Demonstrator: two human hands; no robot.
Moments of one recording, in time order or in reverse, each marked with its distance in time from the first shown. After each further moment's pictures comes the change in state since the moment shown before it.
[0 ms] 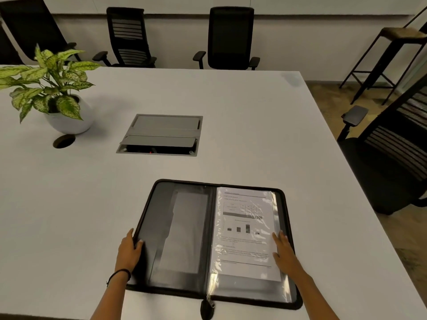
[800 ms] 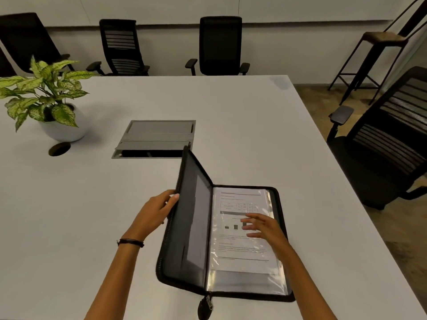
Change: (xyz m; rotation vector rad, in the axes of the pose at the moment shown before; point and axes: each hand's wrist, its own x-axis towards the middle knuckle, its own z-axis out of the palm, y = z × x) left_hand -0.067 0.185 -0.049 0.038 -0.237 0.554; right_hand -0.038 -0.098 -0.060 0.961 0.000 -0.155
